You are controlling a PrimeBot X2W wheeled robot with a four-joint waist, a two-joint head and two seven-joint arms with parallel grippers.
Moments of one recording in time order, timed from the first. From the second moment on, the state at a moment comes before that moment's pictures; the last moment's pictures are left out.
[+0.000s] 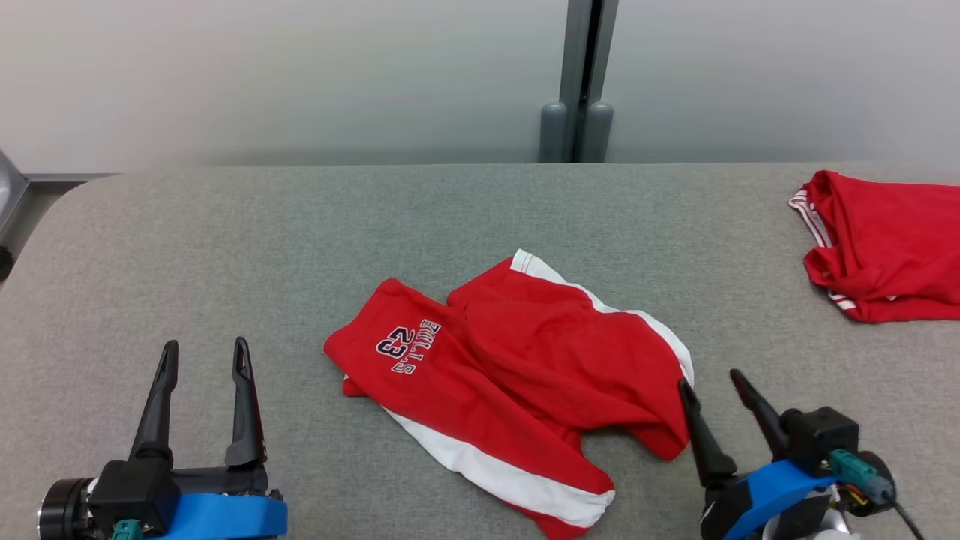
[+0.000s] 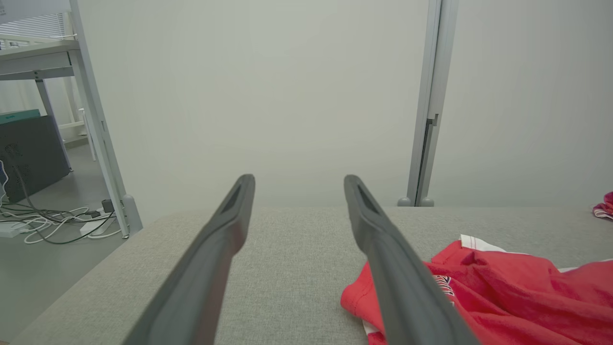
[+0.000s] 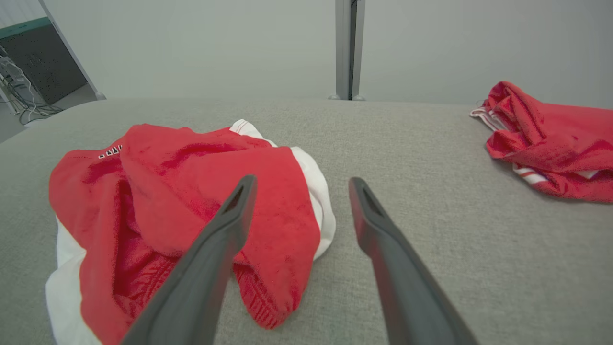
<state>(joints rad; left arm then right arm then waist) 0.04 0.09 0.01 0.03 -0.08 -0.05 -0.26 -0.07 -0.07 0.07 0.24 0.14 0.13 -0.10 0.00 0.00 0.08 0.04</state>
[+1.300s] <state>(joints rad) -0.07 0.05 -0.02 0.05 -0.08 -0.09 -0.26 -0.72 -0.32 0.10 0.90 0.18 0.13 -0.16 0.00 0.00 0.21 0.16</state>
